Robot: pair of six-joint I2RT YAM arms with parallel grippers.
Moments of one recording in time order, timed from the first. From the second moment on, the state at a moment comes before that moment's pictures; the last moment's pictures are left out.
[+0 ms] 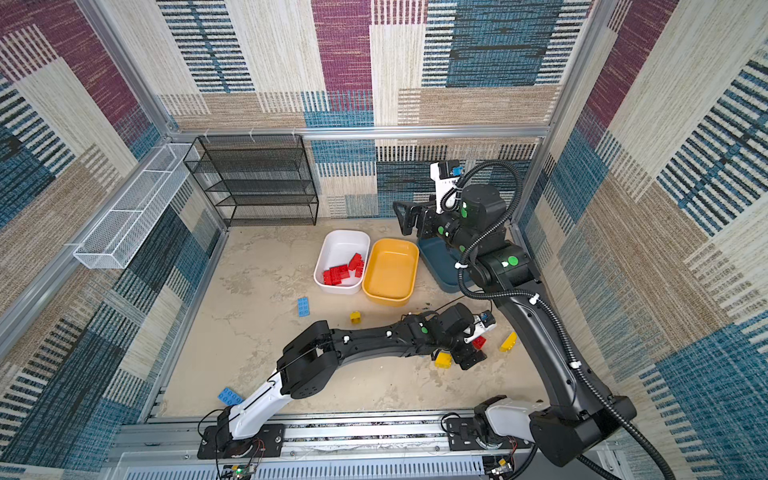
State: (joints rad) left arm -1.23 2.42 1.96 -0.26 0.08 -0.01; right arm 0.39 1.27 1.58 -0.48 -0.18 0.22
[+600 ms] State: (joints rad) left arm -1.27 2.56 2.13 -0.31 -0.17 -0.02; right arm 0.39 1.22 1.51 -0.47 -0.20 0.22
